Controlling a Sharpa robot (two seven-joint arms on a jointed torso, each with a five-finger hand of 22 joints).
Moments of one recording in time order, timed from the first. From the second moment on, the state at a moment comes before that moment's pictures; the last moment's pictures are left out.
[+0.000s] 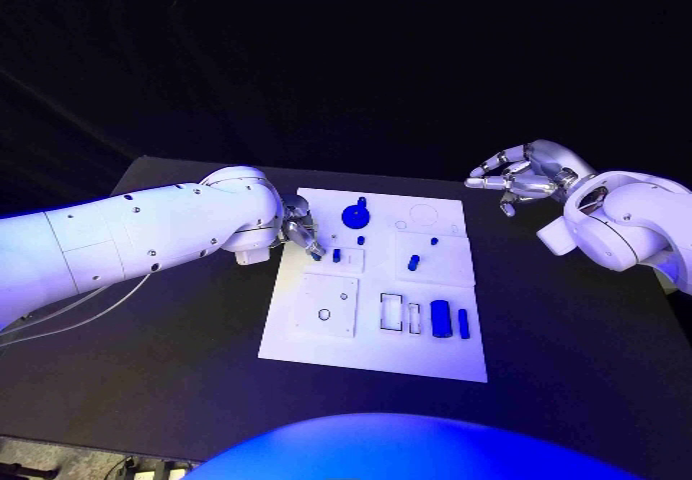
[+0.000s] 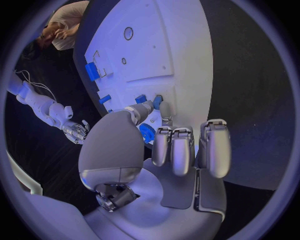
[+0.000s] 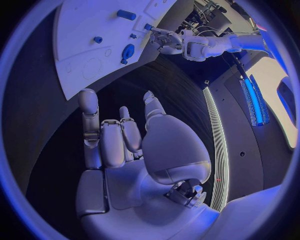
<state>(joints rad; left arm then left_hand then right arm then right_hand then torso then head) 1.28 -0.70 -0.11 1.38 -1.07 0.15 -0.58 1.16 -0.20 0.63 0.15 0.04 0.86 0.05 0.84 0.64 1.46 -0.06 1.51 1.31 1.46 -0.11 1.57 1.31 0.04 1.47 0.00 1.50 1.31 1.33 -0.92 -0.16 1.40 -0.69 -0.29 0.11 1.25 0.07 -0.15 0.01 0.27 0.78 0.15 0.44 0.21 1.34 0.07 1.32 1.30 1.46 -0.01 1.33 1.22 0.15 1.17 0.10 0.80 0.95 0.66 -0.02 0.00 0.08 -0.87</state>
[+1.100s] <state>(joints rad) 1.28 -0.70 -0.11 1.37 -1.06 0.14 -0.60 1.16 -0.15 0.62 0.20 0.04 0.91 -0.01 0.85 0.65 1.47 -0.07 1.51 1.31 1.47 -0.11 1.57 1.31 0.04 1.47 -0.01 1.50 1.31 1.33 -0.92 -0.16 1.41 -0.69 -0.29 0.11 1.25 0.07 -0.16 0.01 0.27 0.78 0.15 0.44 0.21 1.34 0.07 1.32 1.30 1.46 -0.01 1.33 1.22 0.15 1.17 0.10 0.79 0.95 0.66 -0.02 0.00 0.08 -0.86</state>
